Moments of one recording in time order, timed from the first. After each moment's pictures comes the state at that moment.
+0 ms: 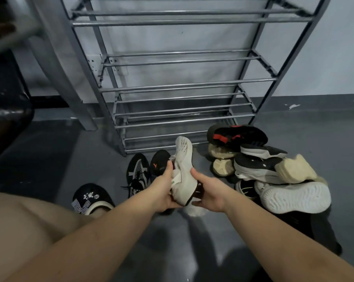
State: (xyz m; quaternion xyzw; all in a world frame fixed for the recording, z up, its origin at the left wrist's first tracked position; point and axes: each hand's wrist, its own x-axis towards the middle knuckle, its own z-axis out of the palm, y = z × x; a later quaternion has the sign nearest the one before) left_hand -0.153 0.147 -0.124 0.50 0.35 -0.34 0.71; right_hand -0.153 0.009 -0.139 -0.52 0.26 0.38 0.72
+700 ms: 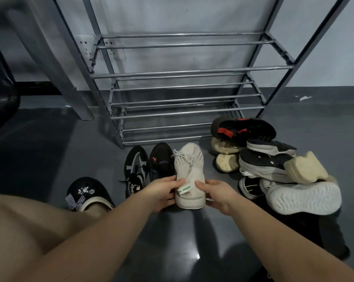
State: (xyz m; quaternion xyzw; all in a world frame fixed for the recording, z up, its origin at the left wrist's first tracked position) left_hand -0.147 0.160 -0.174 0.53 0.27 -0.36 0.71; right_hand -0.146 -0.009 -0.182 -0.62 0.26 0.34 0.66
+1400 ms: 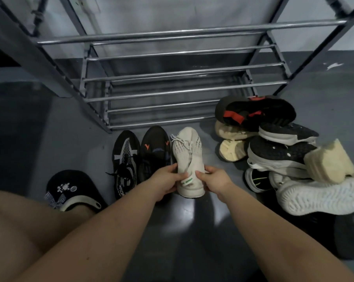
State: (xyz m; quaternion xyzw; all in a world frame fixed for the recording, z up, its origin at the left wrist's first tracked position) left_hand -0.091 0.136 -0.242 0.59 0.28 -0.39 0.65; right_hand -0.091 -0.016 -0.261 -0.71 0.28 0.31 0.57
